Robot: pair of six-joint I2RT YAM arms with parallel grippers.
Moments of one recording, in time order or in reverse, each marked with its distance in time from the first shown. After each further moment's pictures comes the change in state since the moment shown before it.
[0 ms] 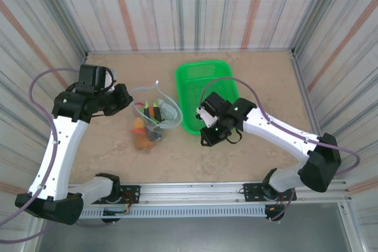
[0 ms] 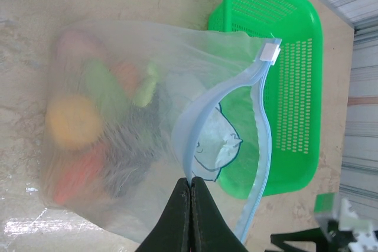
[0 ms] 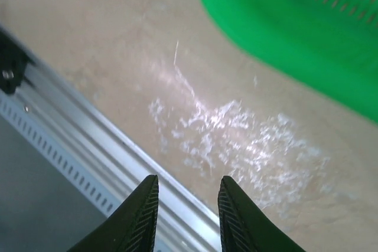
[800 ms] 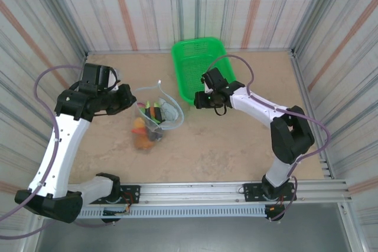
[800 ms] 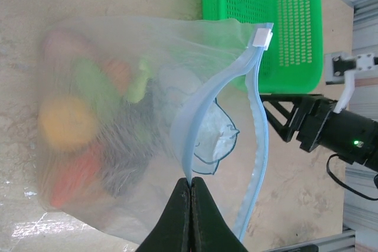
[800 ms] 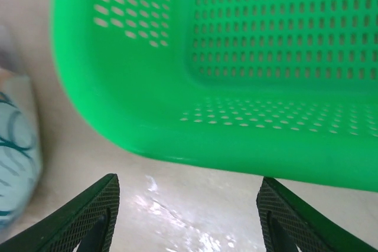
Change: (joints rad) left arm -0.038 0.018 0.006 0.002 0.011 0.045; right arm -0.262 0.333 0.134 0.510 0.179 0.130
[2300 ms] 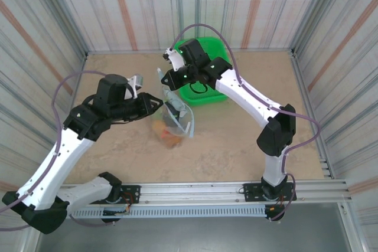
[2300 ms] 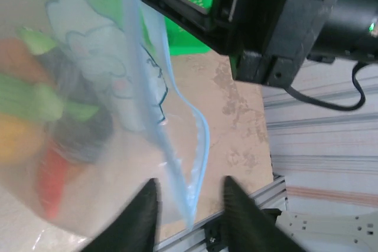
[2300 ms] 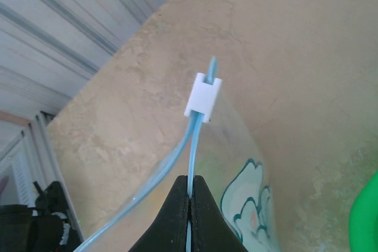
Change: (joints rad) left arm -0.335 -0.117 -0.151 0.299 0.012 -0.203; right arm 0.129 0.180 0.644 -0.183 -0.305 -0.244
